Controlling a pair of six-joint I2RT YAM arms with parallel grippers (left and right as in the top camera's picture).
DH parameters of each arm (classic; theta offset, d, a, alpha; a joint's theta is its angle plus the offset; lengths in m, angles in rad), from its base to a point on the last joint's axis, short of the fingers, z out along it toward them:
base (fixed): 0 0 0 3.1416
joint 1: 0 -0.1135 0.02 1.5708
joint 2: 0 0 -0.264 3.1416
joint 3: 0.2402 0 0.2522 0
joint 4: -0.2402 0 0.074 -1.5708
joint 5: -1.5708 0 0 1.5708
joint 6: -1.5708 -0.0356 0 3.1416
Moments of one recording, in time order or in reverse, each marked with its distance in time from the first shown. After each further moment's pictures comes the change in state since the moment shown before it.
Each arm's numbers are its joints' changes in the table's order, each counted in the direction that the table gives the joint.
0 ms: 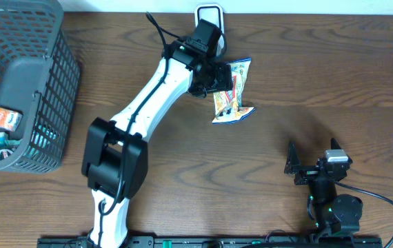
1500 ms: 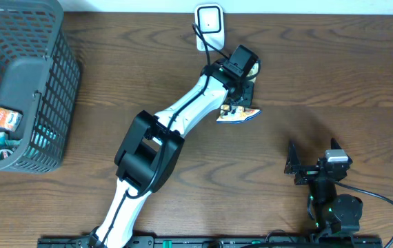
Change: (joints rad) left arm 0.167 0.177 0.001 0.207 0.184 -0.062; right arm 0.000 0.000 0.000 0.000 0.000 0.000
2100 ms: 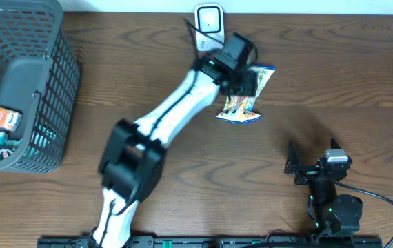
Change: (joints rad) left arm -0.042 -0.170 0.000 0.003 -0.105 0.003; right arm 0.000 0.000 0.000 0.000 0.000 0.000
